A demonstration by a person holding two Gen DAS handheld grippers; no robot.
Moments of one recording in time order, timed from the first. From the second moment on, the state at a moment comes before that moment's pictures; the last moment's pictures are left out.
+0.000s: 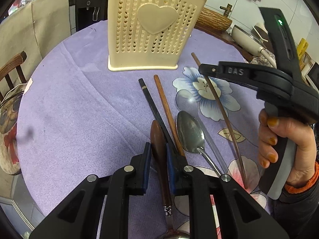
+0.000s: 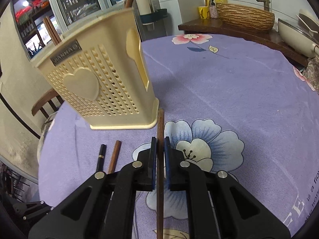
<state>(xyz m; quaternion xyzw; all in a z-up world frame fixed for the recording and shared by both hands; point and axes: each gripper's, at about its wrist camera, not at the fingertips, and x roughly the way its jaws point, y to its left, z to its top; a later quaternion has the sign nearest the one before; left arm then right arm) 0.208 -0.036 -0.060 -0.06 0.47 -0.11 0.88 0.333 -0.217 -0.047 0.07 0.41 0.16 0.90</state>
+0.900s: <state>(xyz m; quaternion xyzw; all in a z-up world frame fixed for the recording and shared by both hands) 0.178 0.016 0.026 -0.08 0.35 -0.08 0.93 0.214 -0.268 0.066 0.06 0.26 0.20 0.94</state>
